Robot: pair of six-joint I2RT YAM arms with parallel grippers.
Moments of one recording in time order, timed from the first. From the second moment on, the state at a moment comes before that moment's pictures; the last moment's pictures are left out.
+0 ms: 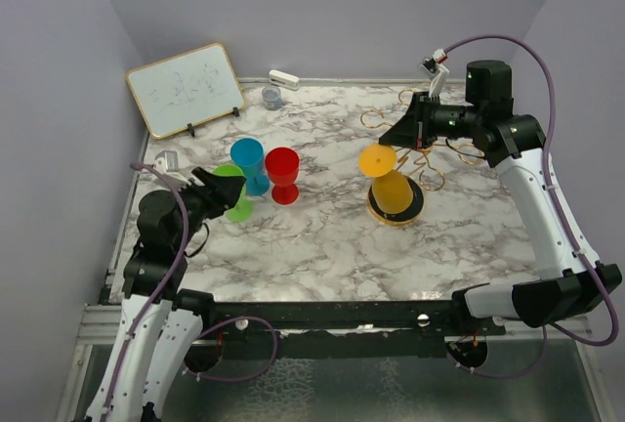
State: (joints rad) left arm -0.18 0.45 0.66 -0.43 0.09 -0.71; right arm 0.25 1.34 1.56 -0.77 -0.83 0.26
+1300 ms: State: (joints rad) left arm -0.74 1.27 0.85 0.57 0.46 -1.39; right arm 0.25 1.34 1.56 -0.76 -0.81 0.27
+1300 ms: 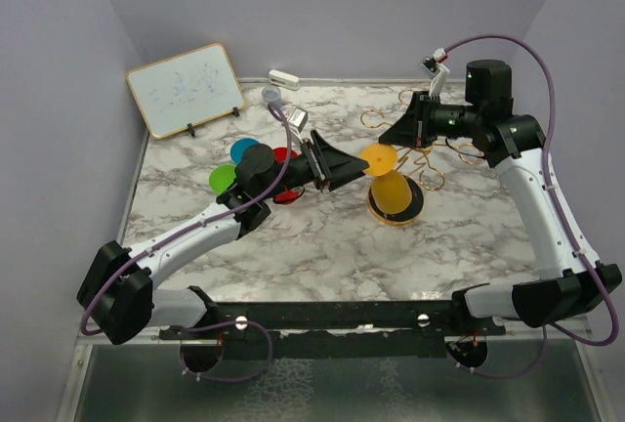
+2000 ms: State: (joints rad) left arm -0.74 1.34 0.86 0.59 0.44 -1.40; right arm 0.25 1.34 1.55 -0.76 -0.81 0.27
